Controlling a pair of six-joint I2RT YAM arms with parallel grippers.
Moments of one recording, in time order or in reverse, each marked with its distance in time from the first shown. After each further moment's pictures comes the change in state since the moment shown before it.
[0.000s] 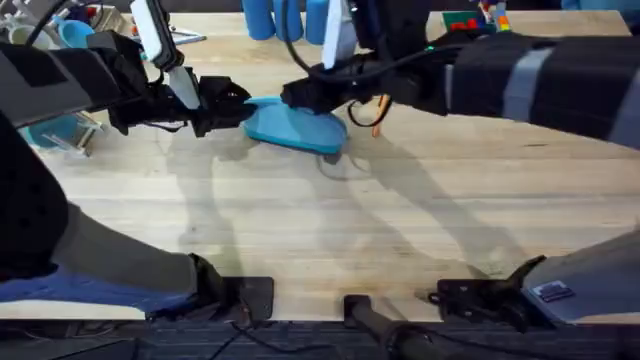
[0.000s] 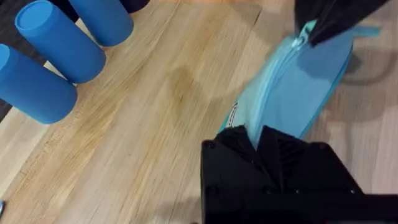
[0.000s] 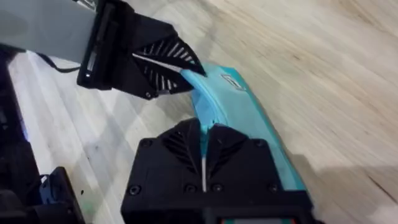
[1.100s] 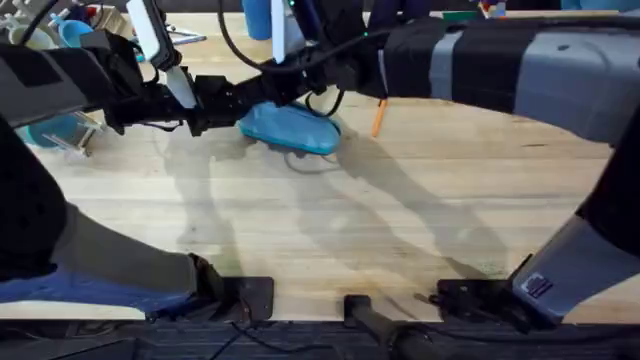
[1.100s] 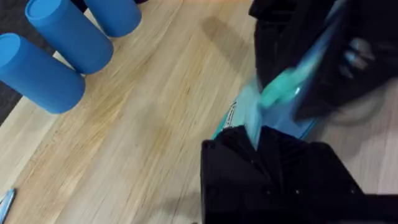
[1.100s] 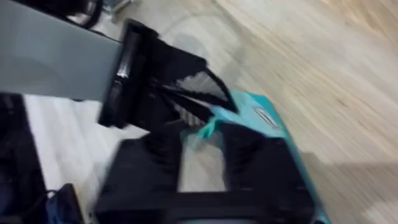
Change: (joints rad) left arm 0.016 0.000 0.006 0.005 -0.021 0.000; right arm 0.097 0.212 0.269 -0.055 0.021 0.007
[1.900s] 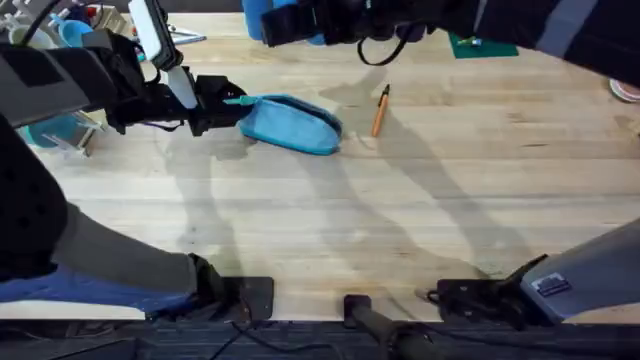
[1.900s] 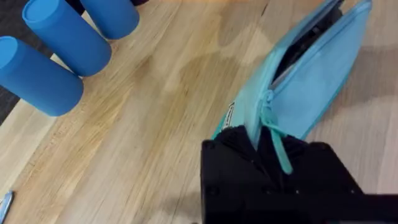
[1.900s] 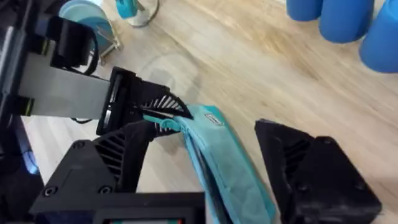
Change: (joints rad) left arm -0.006 0.000 0.000 -0.001 0.001 0.000; right arm -0.190 -0.168 0.059 -0.187 -0.033 -0.012
